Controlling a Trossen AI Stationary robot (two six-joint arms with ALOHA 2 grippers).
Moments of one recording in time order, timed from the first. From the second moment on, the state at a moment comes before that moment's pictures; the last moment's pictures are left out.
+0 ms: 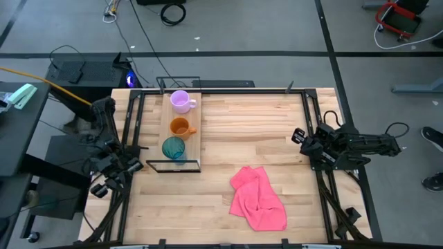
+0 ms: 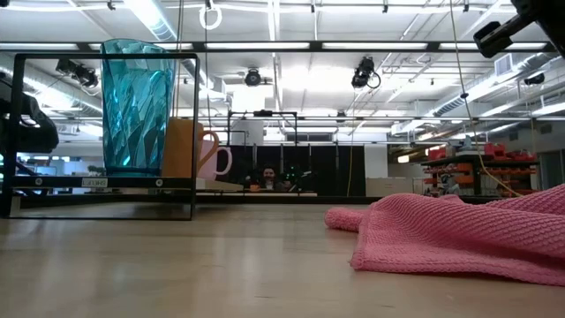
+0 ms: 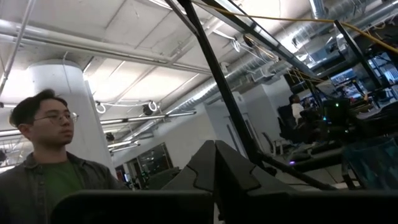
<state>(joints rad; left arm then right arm) -1.19 0.00 0.02 0.38 -0.30 0.11 0.02 0.01 0.01 0.55 -0.39 0.64</state>
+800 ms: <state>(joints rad) -1.19 0.01 0.01 0.15 -0.31 0.09 0.02 0.01 0.01 0.34 -0.39 0.34</state>
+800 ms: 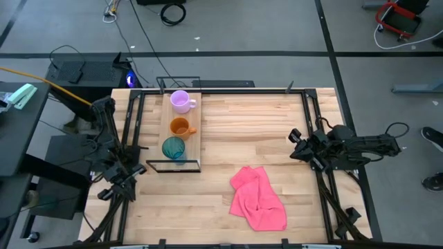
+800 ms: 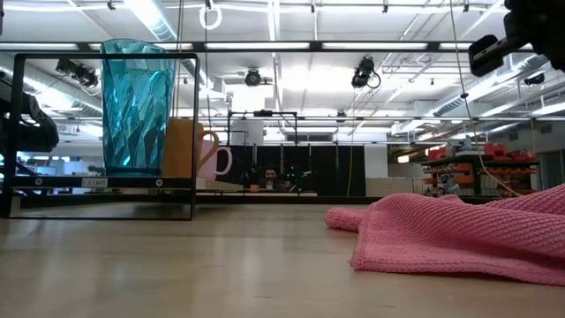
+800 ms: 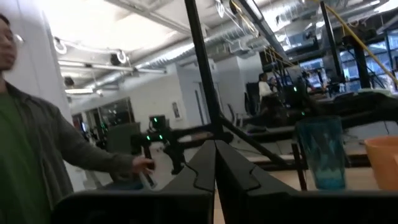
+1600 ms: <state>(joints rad) -1.19 0.01 0.01 0.15 -0.31 0.09 0.02 0.01 0.01 0.33 -0.39 0.34</state>
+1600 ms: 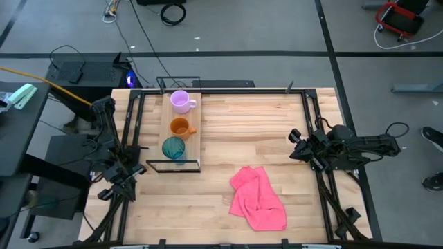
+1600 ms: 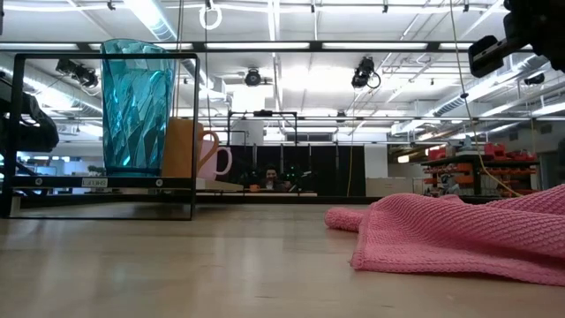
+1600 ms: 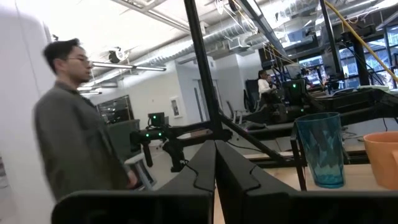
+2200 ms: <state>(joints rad) -1.19 0.01 0.01 0.15 -0.31 0.09 0.02 0.01 0.01 0.33 -0.39 0.34</state>
